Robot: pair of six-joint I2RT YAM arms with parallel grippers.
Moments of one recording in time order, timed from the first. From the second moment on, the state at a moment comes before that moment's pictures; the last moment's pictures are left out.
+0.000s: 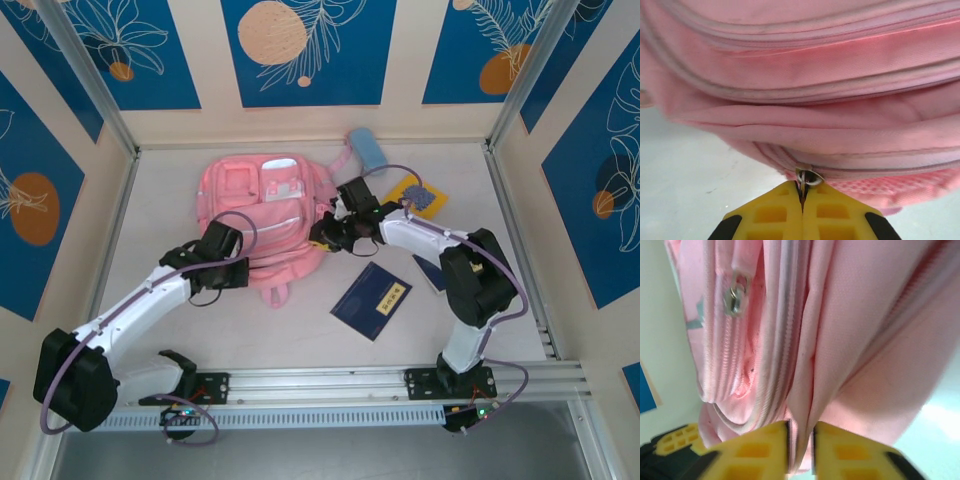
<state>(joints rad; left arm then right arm) -0.48 1.16 0.80 -0.73 -0.01 -0.46 0.55 1.75 1.20 -0.38 -0.52 0.90</state>
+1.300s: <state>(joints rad) -0.71 1.32 0.81 -0.52 0.17 -0.41 0.69 1.73 1.07 -0.39 -0.47 1.46</state>
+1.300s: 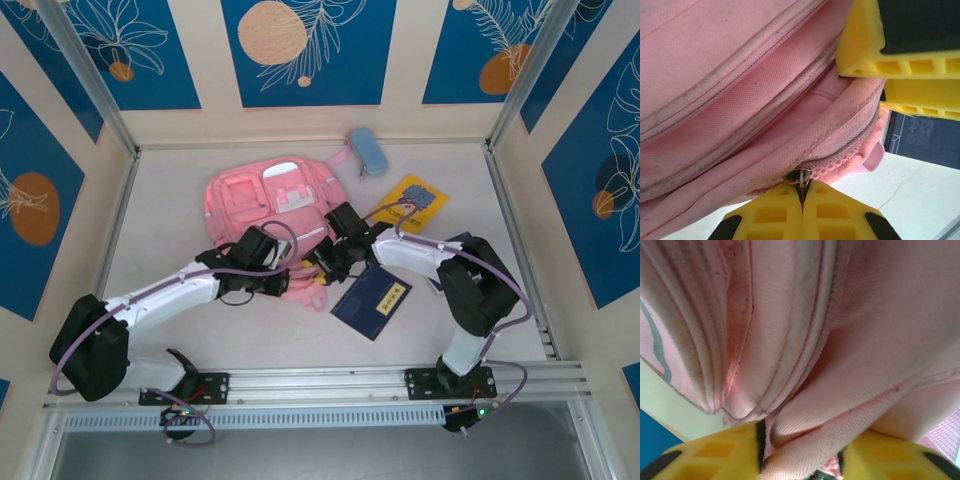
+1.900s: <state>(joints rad) -0.68 1.30 0.83 -0.75 -0.10 -0.41 0.69 1.72 1.07 -0.43 -0.40 1.43</state>
